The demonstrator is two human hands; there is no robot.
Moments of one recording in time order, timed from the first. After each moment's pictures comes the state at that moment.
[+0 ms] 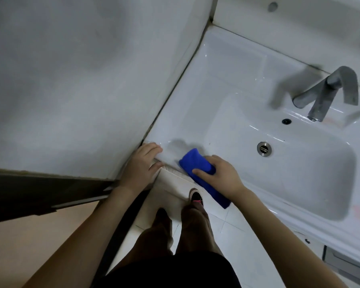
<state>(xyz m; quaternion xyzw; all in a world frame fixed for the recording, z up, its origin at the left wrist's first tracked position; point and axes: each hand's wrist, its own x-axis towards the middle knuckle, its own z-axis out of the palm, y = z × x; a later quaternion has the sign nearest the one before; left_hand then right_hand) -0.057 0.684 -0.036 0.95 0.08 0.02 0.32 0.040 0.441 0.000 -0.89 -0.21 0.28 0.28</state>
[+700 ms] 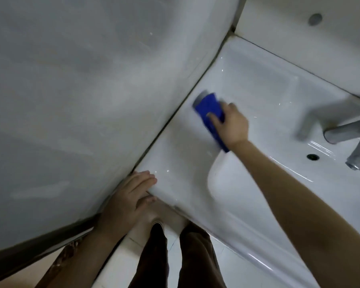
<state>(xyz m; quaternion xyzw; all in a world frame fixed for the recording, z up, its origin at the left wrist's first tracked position) -0.060 0.679 -0.042 0.94 0.10 0.06 0.33 0.254 0.527 -0.058 -0.94 -0.27 0.03 0.21</state>
